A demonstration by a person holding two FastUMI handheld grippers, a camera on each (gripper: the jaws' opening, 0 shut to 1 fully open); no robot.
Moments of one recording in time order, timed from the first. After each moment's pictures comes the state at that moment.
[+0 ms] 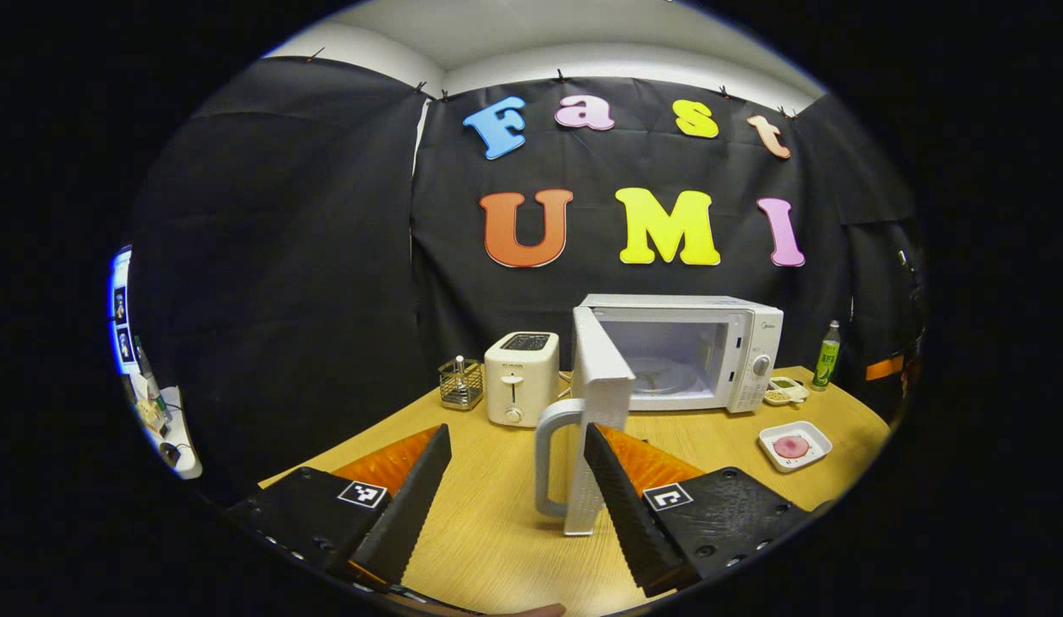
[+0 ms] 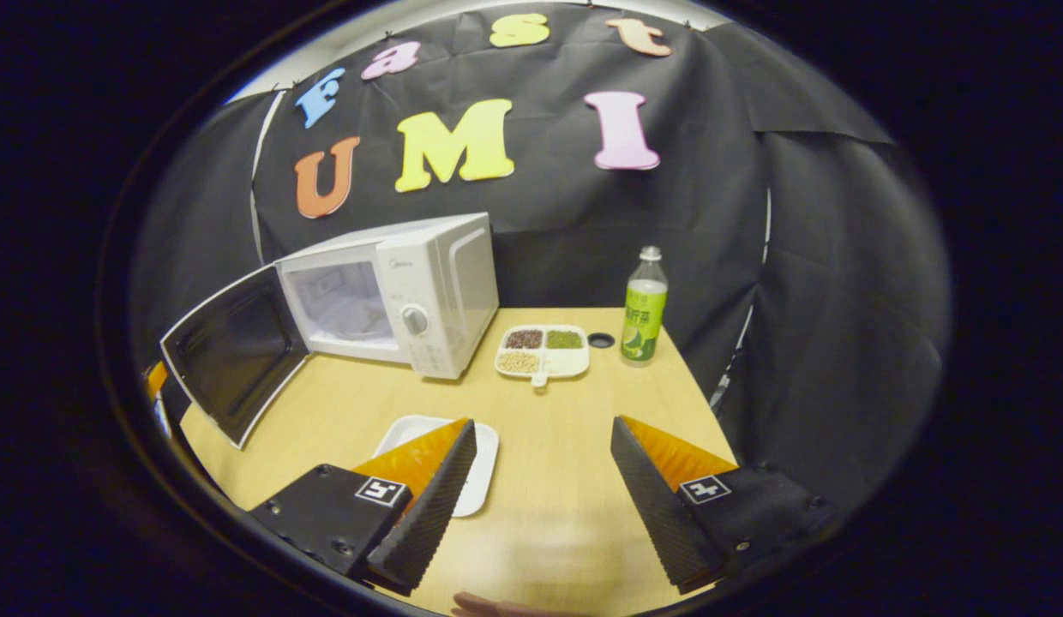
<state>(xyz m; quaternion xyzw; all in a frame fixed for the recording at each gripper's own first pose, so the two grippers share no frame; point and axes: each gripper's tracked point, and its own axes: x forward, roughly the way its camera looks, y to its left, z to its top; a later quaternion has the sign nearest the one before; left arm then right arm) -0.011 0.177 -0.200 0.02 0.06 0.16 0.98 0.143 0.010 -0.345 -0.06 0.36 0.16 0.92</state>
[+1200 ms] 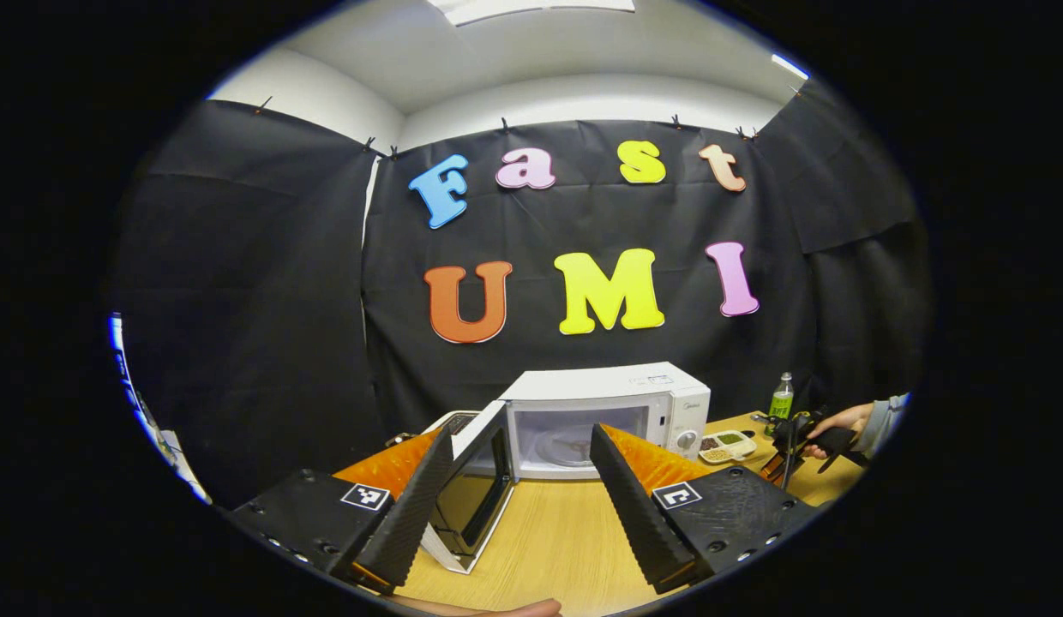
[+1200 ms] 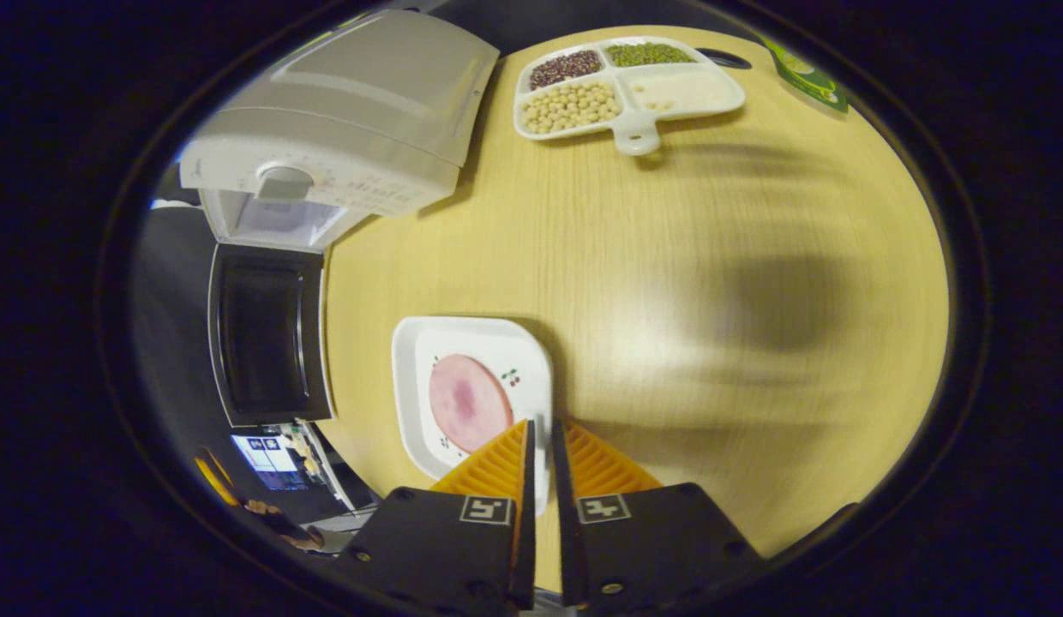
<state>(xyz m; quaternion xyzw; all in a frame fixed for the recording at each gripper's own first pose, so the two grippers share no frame) 0.020 0.046 -0.084 0.05 -0.02 0.11 0.99 0.133 0.071 -0.501 0.10 0.77 0.24 0.59</state>
